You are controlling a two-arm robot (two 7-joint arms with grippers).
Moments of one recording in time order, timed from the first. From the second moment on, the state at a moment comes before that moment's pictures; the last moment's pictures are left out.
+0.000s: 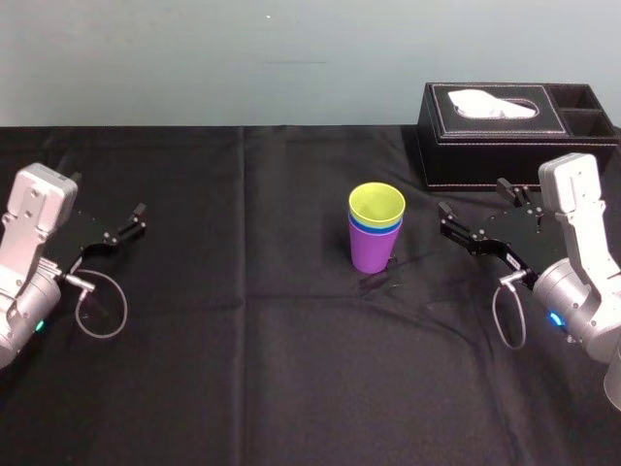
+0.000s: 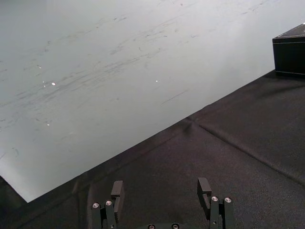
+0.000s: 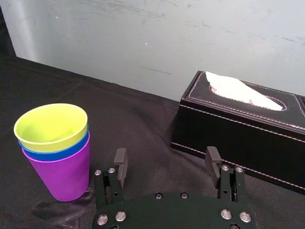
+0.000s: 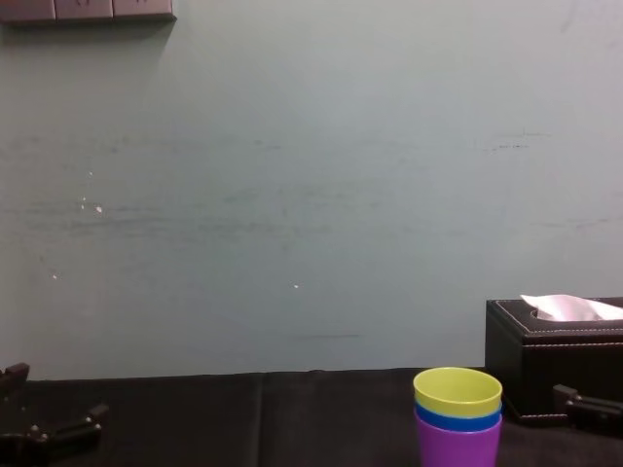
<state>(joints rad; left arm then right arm) -0.20 0.60 0.45 -1.41 -0.25 -0.12 0.03 0.13 0.43 -0.25 -1.47 0.25 -0.01 0.15</state>
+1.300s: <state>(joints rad) -0.20 0.60 0.45 -1.41 -0.25 -0.12 0.03 0.13 0.43 -0.25 -1.47 0.25 -0.01 0.15</state>
